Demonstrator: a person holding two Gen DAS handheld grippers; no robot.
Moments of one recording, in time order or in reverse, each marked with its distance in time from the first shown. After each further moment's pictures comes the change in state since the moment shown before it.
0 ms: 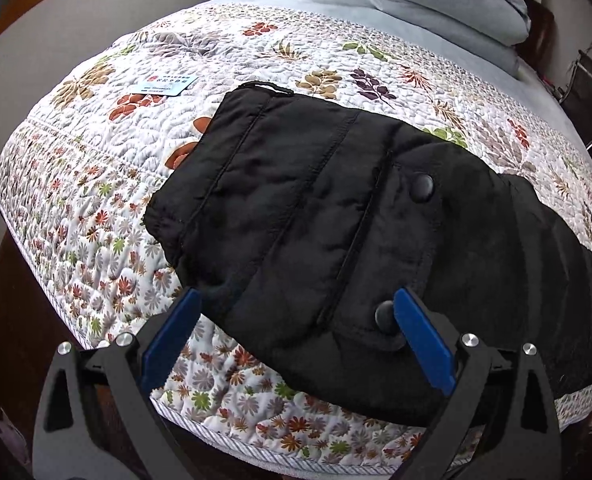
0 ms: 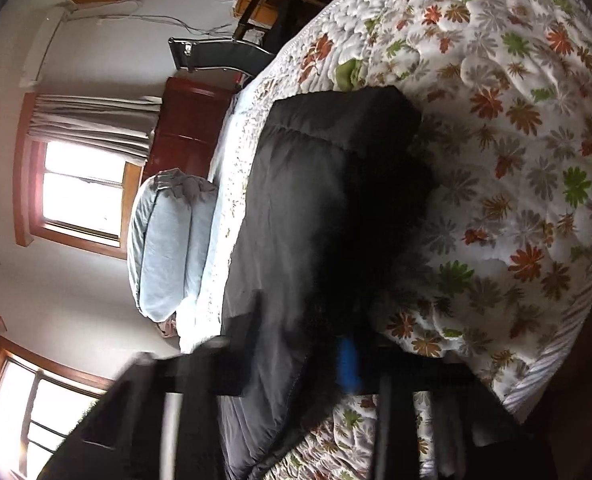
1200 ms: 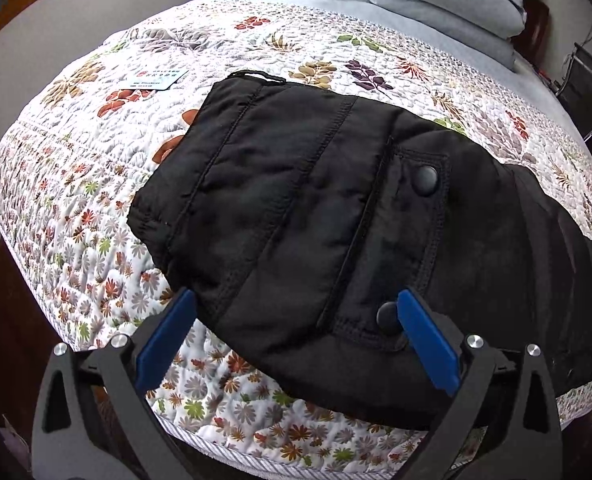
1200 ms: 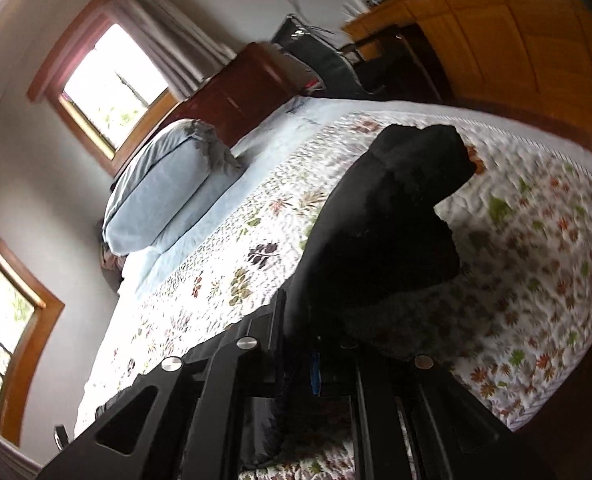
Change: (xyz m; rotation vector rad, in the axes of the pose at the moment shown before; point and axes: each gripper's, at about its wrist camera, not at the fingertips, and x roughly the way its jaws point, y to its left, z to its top) left arm 0.013 0.002 -0.003 0.012 0.011 -0.020; right arm 0.014 0.178 -0.030 -0.571 -0.050 -0.149
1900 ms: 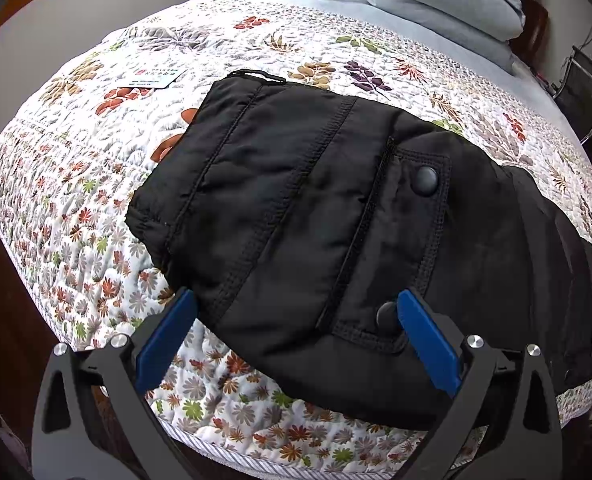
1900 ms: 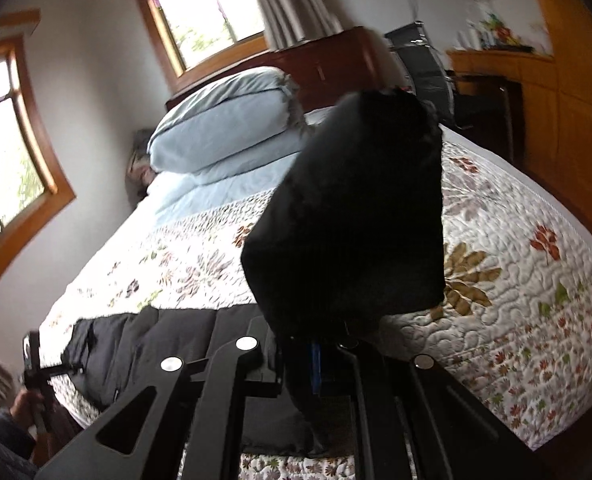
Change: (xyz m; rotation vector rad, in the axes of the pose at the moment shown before) left arm -0.001 0.001 0.000 -0.006 -0.002 -0.011; right arm 0.006 0.138 -0.031 -0.421 0.095 0.038
